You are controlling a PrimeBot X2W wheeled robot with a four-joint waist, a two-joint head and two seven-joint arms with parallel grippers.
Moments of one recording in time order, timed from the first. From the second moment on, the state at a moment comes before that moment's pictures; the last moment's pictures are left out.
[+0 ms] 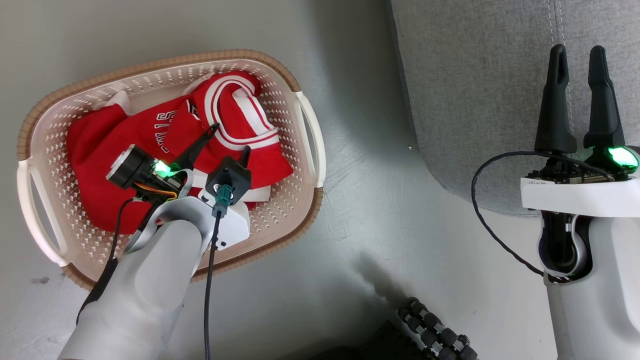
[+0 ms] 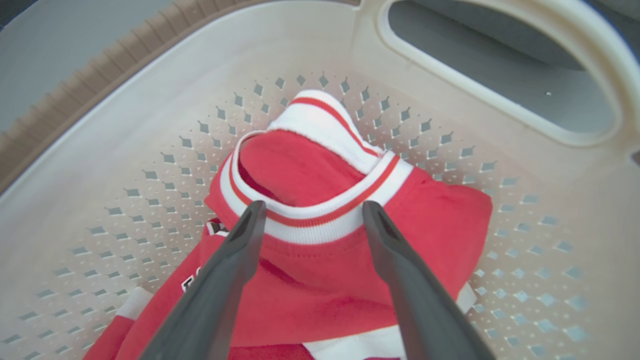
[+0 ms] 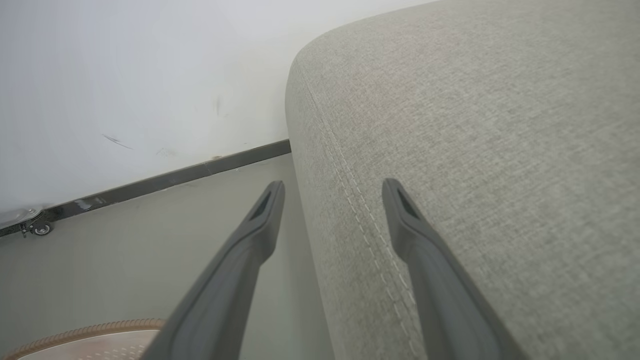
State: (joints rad) left arm -0.79 0.15 -0.50 0.92 0.23 0.06 -0.25; right arm -0.43 -0.04 -0.05 0.14 0.41 0.13 -0.26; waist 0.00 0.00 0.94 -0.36
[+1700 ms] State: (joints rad) left arm -0.79 0.14 -0.54 0.88 0.22 0.19 -0.26; right arm -0.46 -0.04 -0.09 0.17 0.41 0.13 -0.26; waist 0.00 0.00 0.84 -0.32
